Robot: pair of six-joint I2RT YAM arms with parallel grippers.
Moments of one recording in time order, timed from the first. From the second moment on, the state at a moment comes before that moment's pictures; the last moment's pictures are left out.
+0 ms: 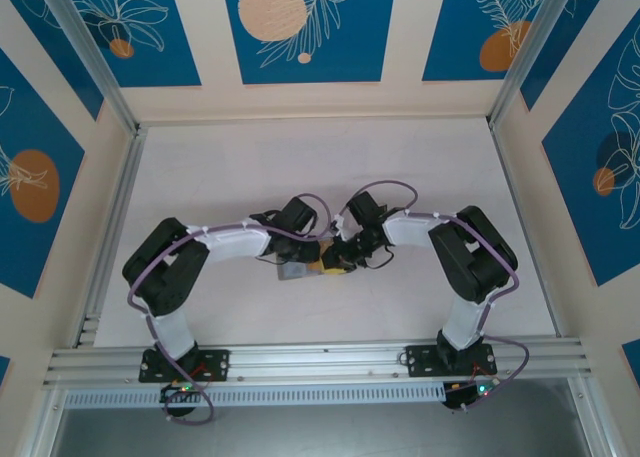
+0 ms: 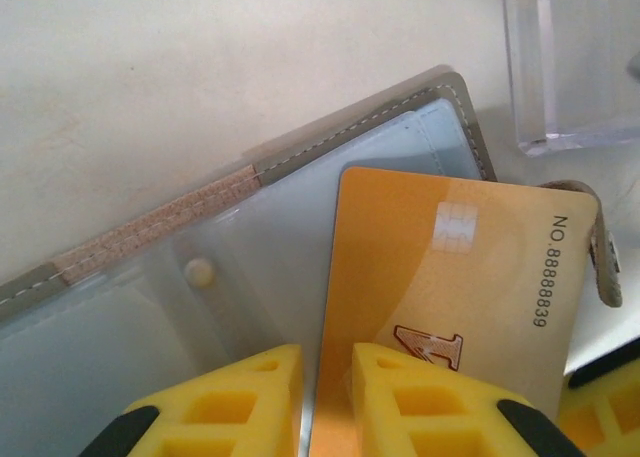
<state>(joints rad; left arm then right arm) -0.76 1.78 1.01 -0.33 0.16 -0.57 0.55 1.78 0.91 -0.36 -0.82 0.49</state>
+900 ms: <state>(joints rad) -0.74 1.72 0.95 -0.30 0.20 -0.58 0.50 1.83 0.92 -0.25 -0.85 0.63</state>
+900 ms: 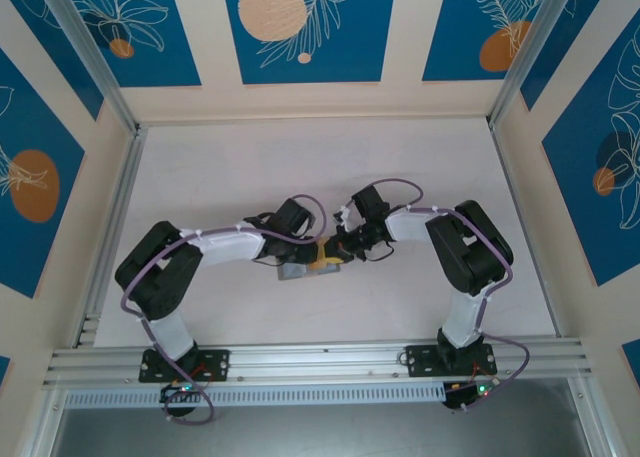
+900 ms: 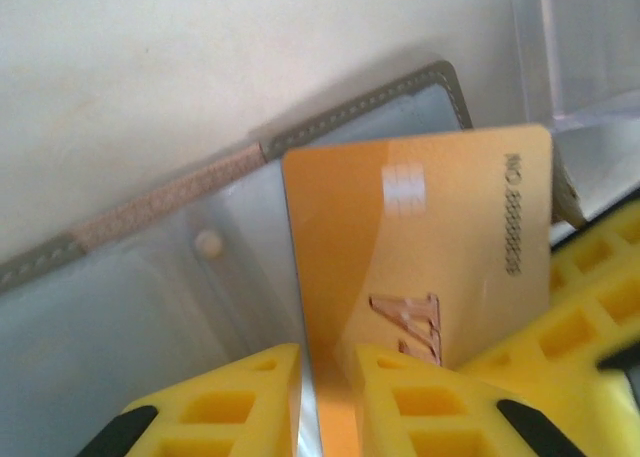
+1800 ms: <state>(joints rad) -0.68 1.63 0.89 -0.49 0.08 -0.49 0.59 1.77 1.00 -0.33 -0.72 0.55</state>
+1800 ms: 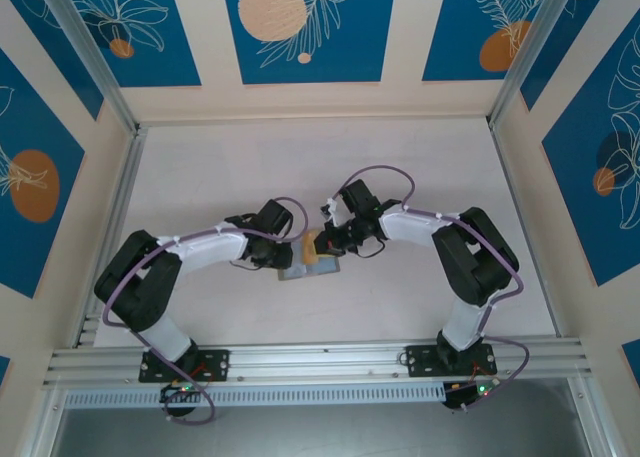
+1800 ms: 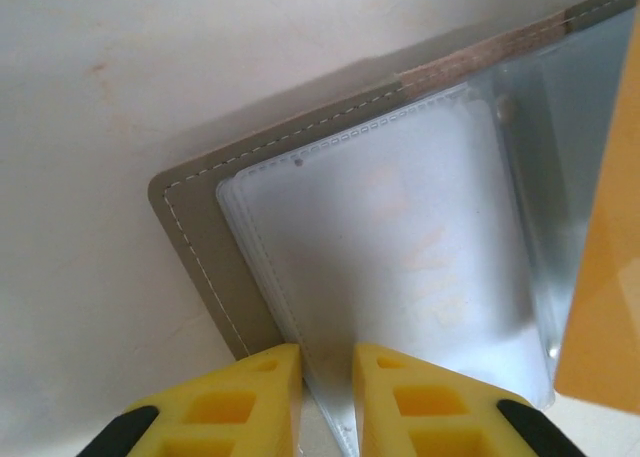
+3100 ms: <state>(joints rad) -0.69 1.62 0.87 -0.46 0.06 -0.50 0.61 1.84 0.90 -0.13 -0.77 0.61</state>
